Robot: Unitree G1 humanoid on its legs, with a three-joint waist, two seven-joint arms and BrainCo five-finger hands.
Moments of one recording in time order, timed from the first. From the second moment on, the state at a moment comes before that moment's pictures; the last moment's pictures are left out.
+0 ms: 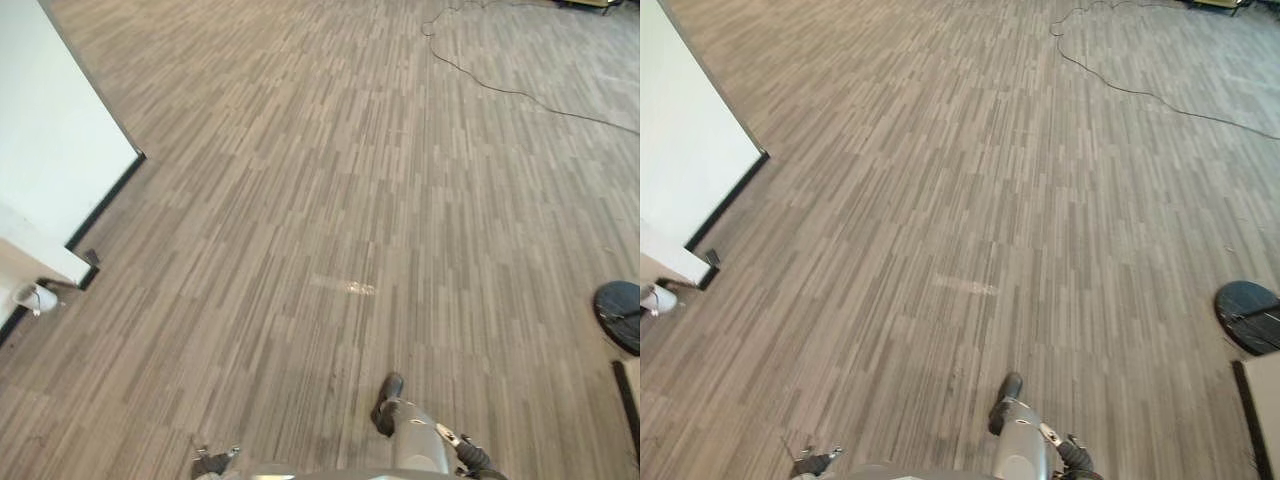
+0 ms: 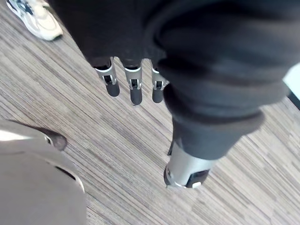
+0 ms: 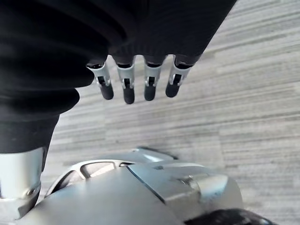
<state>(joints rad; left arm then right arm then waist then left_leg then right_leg) 0.14 0.00 0.40 1.08 -0.11 -0.09 0.15 0.12 -0.09 -0.37 1.08 -0.01 -0.05 -0.02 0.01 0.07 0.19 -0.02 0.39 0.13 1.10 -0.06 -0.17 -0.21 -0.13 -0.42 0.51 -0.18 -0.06</state>
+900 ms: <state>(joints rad) 0.17 0.01 0.11 0.92 -0.14 -0.17 0.15 0.10 -0.11 -0.27 1.08 -0.01 -0.07 -0.05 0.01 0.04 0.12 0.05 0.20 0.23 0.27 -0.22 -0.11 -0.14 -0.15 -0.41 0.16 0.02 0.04</state>
